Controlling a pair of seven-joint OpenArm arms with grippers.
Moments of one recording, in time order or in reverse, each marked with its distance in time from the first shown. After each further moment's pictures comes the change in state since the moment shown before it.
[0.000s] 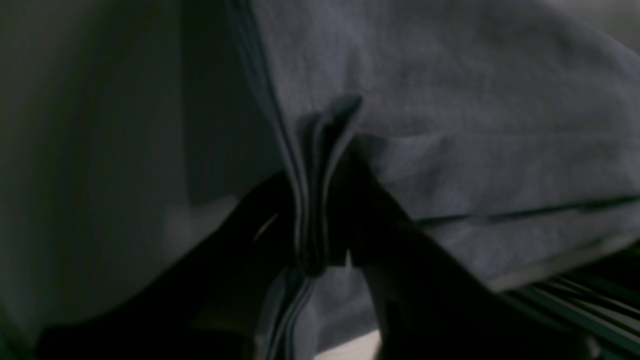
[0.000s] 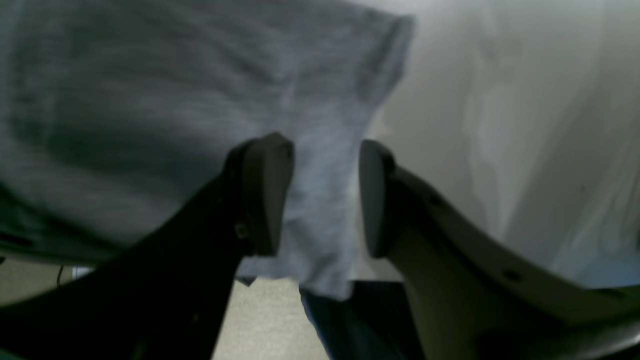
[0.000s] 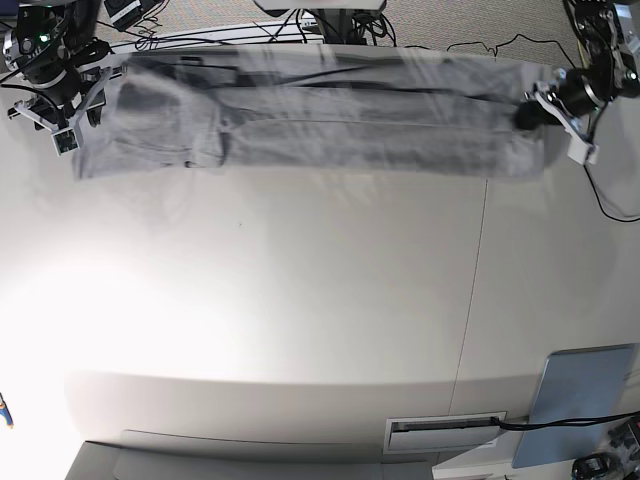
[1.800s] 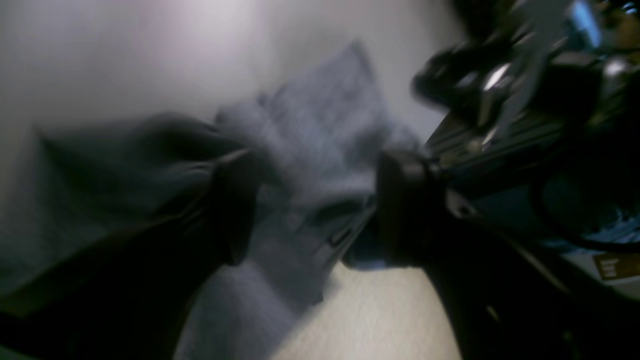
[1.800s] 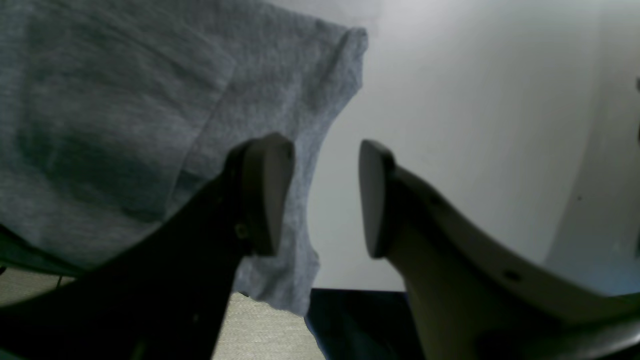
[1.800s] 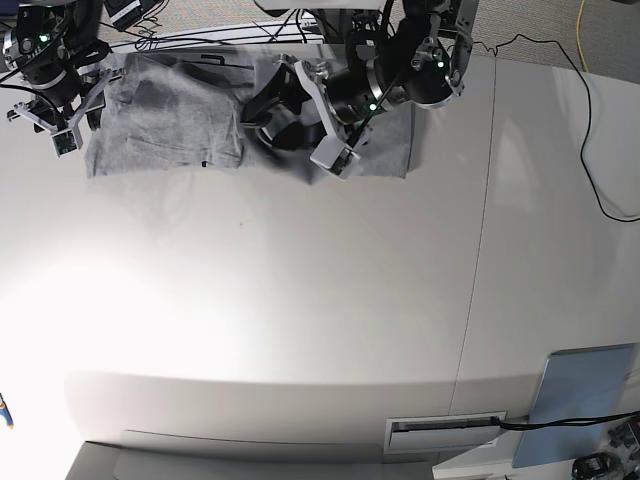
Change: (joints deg) left arm -2.1 23.5 47.8 29.5 12.2 10.7 -7.4; right arm 0.0 0.0 0.0 0.0 0.0 0.0 1.2
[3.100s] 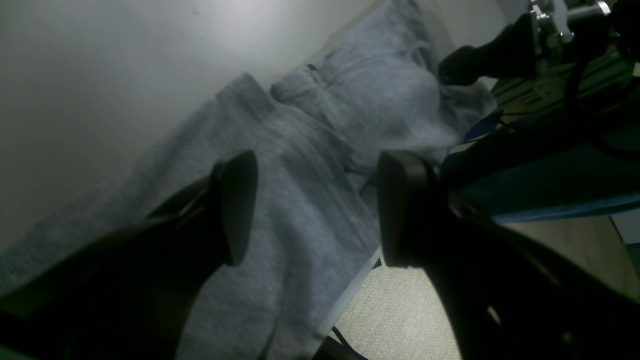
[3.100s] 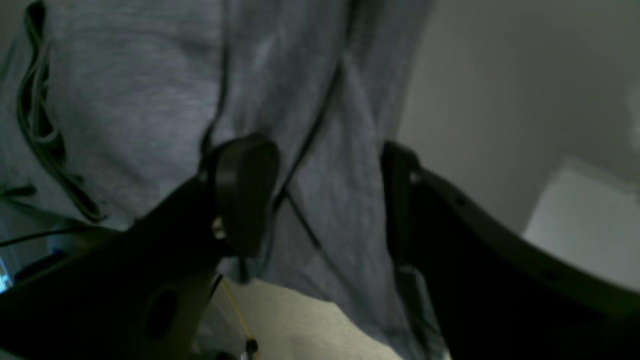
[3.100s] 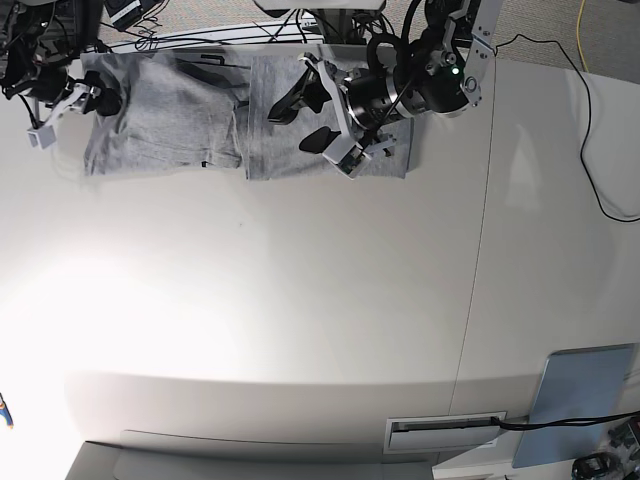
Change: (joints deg) left arm -2.5 -6.4 0.2 0.0 4.6 -2.7 1.0; right arm 15.7 0.1 10.2 -35.8 46.4 13.3 -25.1
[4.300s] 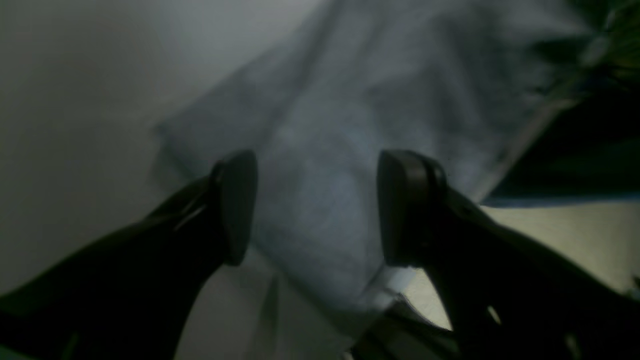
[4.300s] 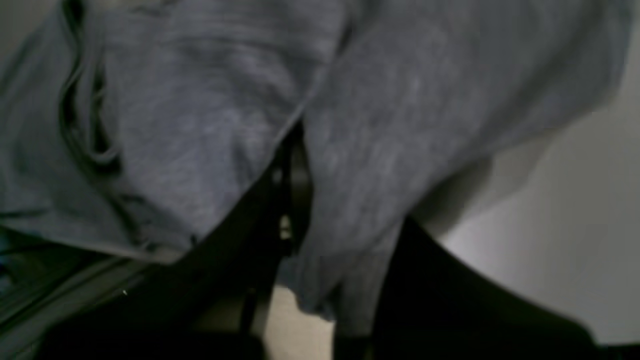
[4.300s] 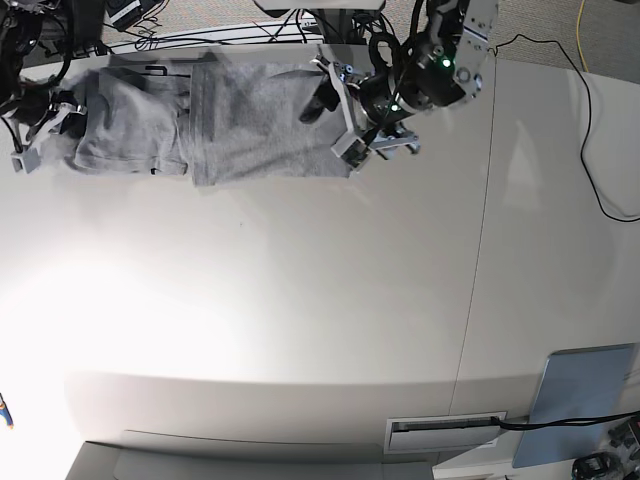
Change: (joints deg) left arm 2.3 0.0 0.0 -1.1 17.2 3.2 -1.0; right arm 4.2 1.1 4.2 9.3 -4.4 -0.1 -5.6
